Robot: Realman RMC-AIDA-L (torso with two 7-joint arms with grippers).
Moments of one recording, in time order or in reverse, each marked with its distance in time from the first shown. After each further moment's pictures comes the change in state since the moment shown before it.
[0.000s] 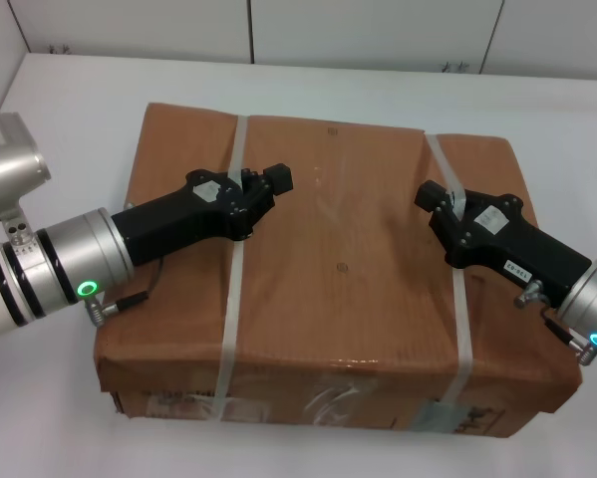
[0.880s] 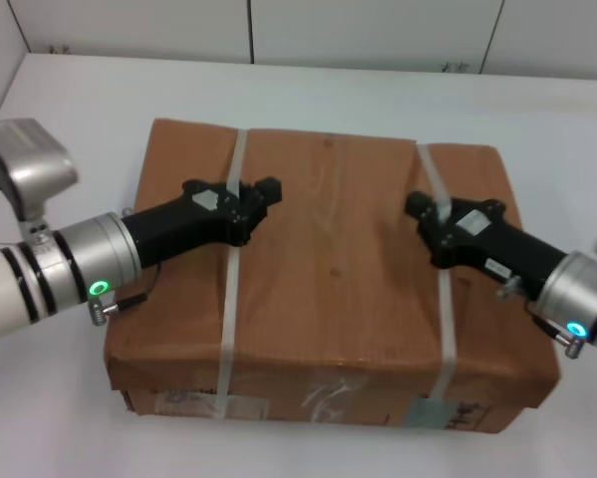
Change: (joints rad) left arm -0.018 -0.008 0.007 -0.012 0.016 -0.139 0.032; right arm 0.036 0.000 -0.015 0.021 -0.005 0.145 0.010
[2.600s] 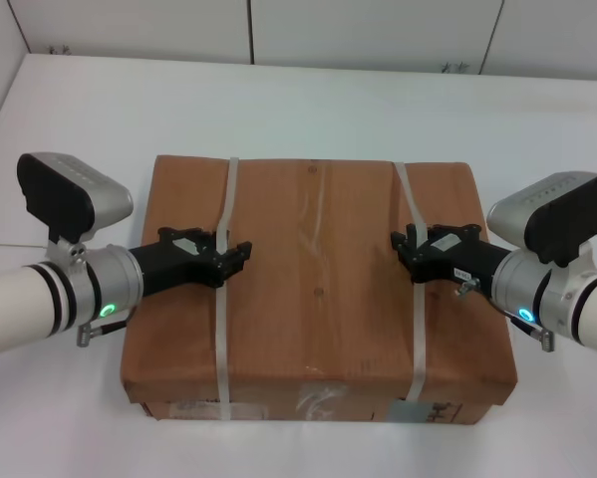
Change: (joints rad) left arm -0.078 -0.030 0.016 -0.103 0.100 -0.391 0.050; right arm 0.099 0.000 -0.040 0.146 -0.012 0.583 0.010
